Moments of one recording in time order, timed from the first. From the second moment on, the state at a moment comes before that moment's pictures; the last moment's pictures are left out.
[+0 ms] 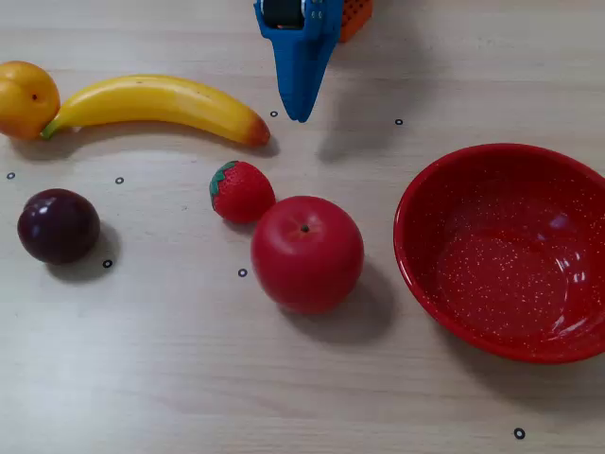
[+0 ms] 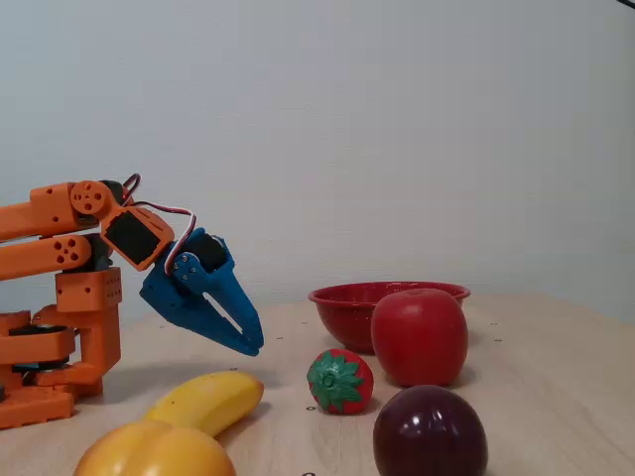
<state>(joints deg) -5.3 188.9 177.5 54.8 -17.6</state>
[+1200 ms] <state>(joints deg) -7.1 156.8 136.1 72.0 -8.7</state>
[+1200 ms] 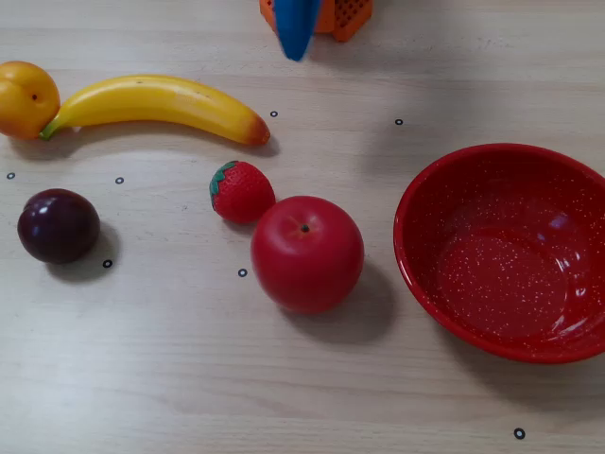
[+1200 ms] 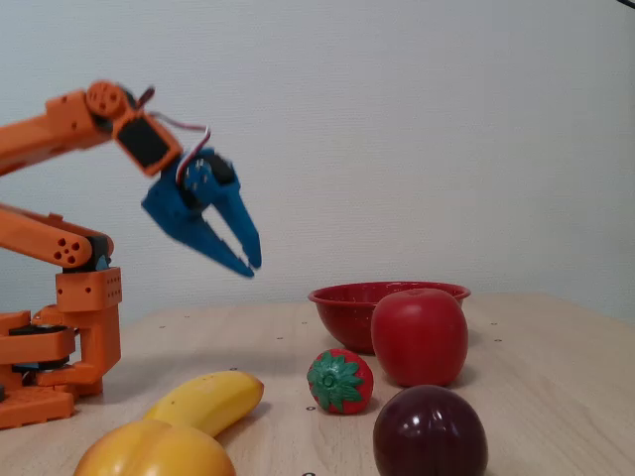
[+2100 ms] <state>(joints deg) -53.9 117.7 114.2 88.6 54.4</state>
